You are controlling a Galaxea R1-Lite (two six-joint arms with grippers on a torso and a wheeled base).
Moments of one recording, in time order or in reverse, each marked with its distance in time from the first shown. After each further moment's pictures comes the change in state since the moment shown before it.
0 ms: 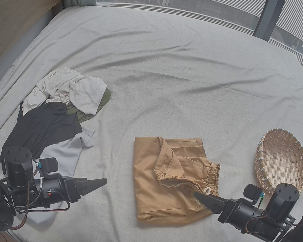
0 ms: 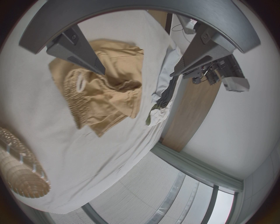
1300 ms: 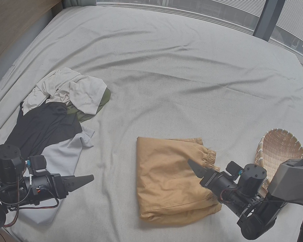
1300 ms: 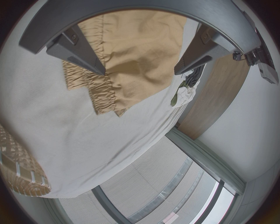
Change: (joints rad) left arm 0.070 -0.023 0.039 0.001 -0.017 0.029; right arm -0.107 0.315 -0.381 -0.005 -0.234 -0.036
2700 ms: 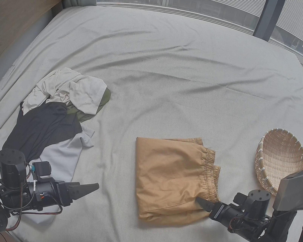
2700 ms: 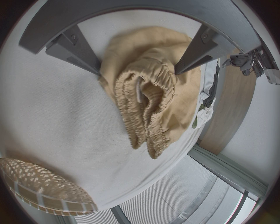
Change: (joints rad) left arm -0.051 0.013 0.018 0.000 0.003 0.008; right arm 0.008 0.006 0.285 0.005 -0.019 0.048
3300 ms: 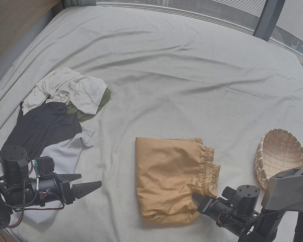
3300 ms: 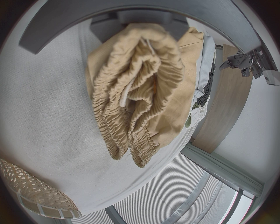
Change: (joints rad) left arm 0.003 0.010 -0.051 0.000 -0.001 0.206; right arm 0.036 0.048 -0.101 0.000 0.001 0.010
